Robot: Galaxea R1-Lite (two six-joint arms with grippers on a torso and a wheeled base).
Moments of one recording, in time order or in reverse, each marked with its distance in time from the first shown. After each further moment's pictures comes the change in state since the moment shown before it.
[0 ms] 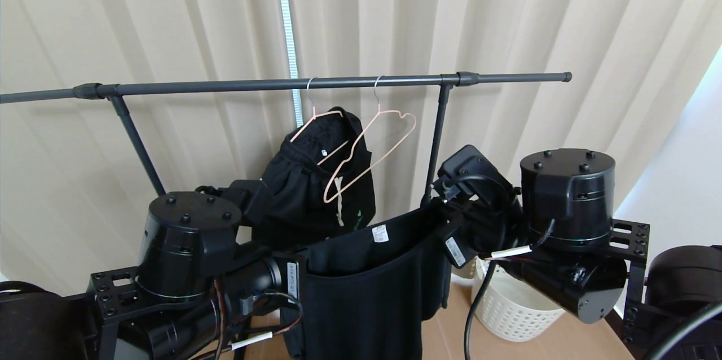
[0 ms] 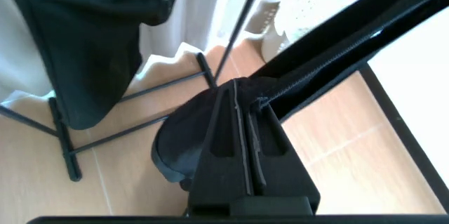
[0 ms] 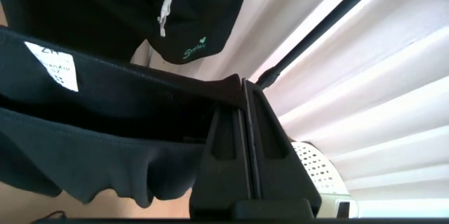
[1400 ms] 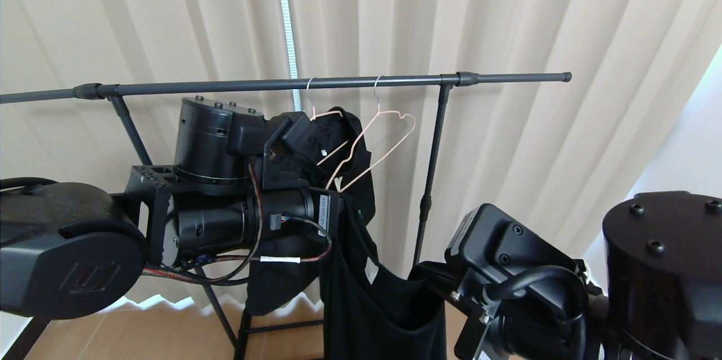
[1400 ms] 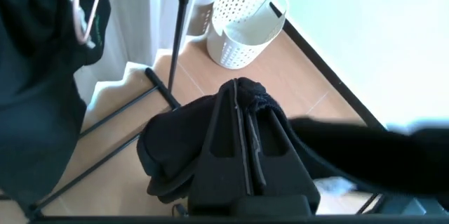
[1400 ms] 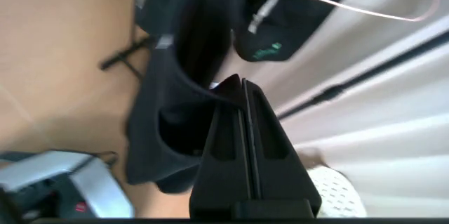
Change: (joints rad) left arm 0.089 0.101 -0.387 0.216 -0.365 0.130; right arm 0.287 -0.209 0.044 0.262 0.092 0.054
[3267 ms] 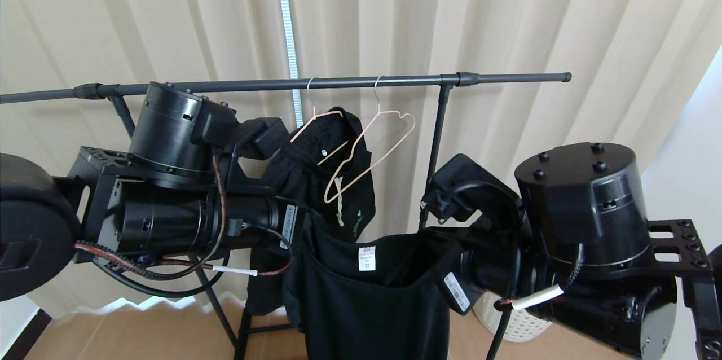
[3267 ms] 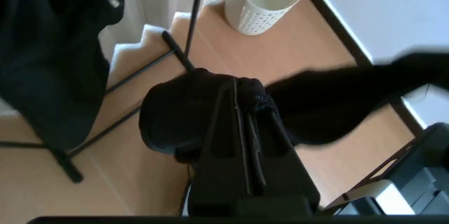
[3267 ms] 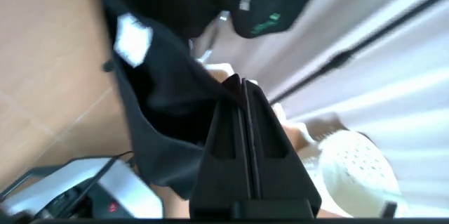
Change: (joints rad) left arm 0.037 -0.102 -0.045 0.327 0.051 0.051; right arm -0.133 0.118 -0.176 0.145 -0.059 0.127
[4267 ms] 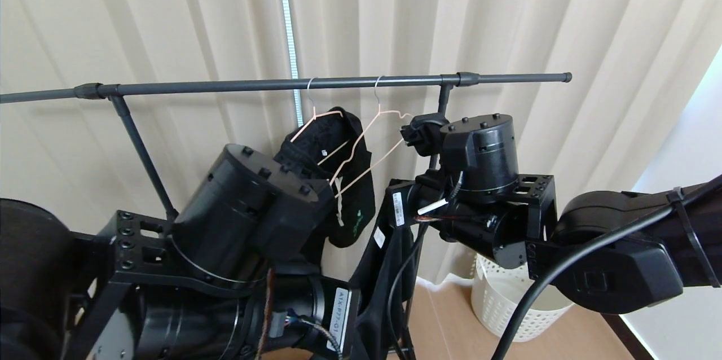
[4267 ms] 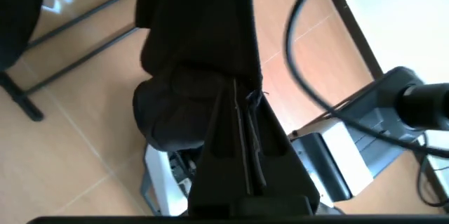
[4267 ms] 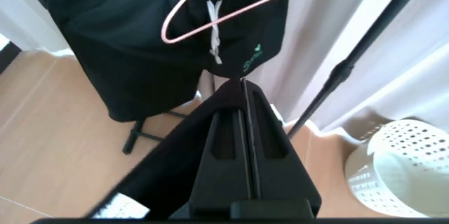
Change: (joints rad) left arm -0.330 0.000 -0.001 0.170 0.149 -0.346; right arm -0.116 0.267 -0.218 -0.194 0.001 0.280
